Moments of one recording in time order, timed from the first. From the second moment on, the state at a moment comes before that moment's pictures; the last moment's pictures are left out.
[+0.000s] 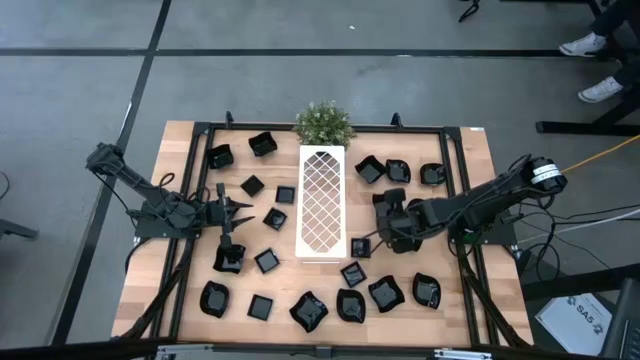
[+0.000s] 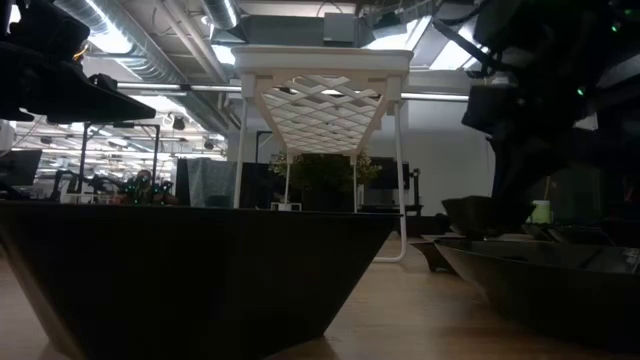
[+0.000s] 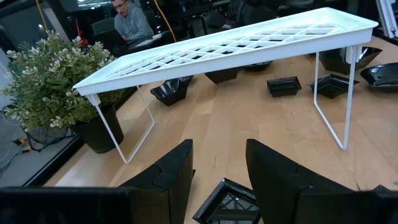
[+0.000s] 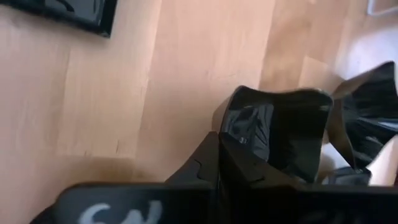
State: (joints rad) left arm -0.56 0.29 0.01 0.07 -0.79 0.07; right arm 0.25 1.38 0.74 -0.64 0.45 -0.05
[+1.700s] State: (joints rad) left arm -0.56 0.29 0.01 0.08 -0.79 0.07; right arm -0.14 1.44 1.22 -0.45 0.14 -0.92
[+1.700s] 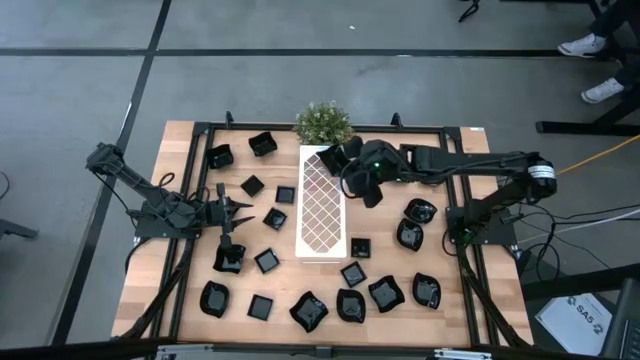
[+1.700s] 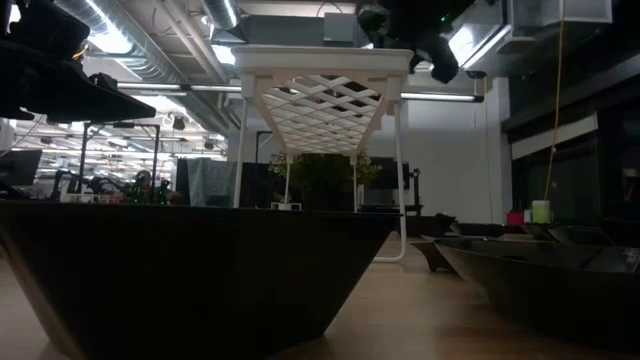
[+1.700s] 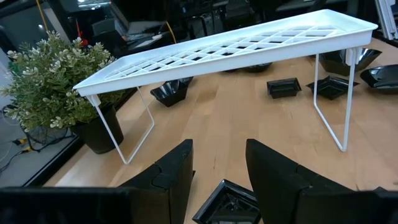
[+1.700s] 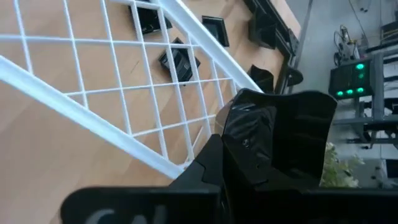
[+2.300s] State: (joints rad) left arm -0.56 0.29 0.01 0.08 -0.78 0.07; right arm -0.15 1.66 1.43 -0.57 0.16 -0.84
